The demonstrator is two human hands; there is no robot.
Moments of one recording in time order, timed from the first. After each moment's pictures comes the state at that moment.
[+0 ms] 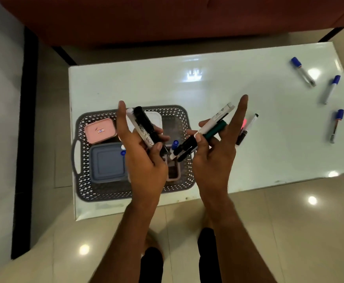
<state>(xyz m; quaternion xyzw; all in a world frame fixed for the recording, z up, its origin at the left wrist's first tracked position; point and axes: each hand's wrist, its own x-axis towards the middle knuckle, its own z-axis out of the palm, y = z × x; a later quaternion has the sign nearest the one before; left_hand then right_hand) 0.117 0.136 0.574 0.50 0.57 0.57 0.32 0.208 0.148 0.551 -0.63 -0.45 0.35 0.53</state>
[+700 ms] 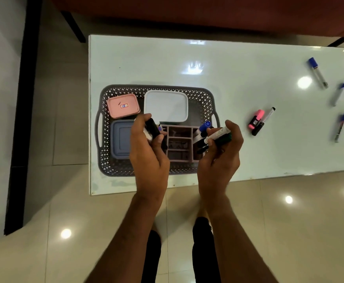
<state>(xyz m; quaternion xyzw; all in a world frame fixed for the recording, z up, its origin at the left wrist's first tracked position) 0.030 0.089 0.498 0.47 0.65 0.55 0.23 0.154 0.092 0.488 -0.68 -0.51 0.18 0.49</state>
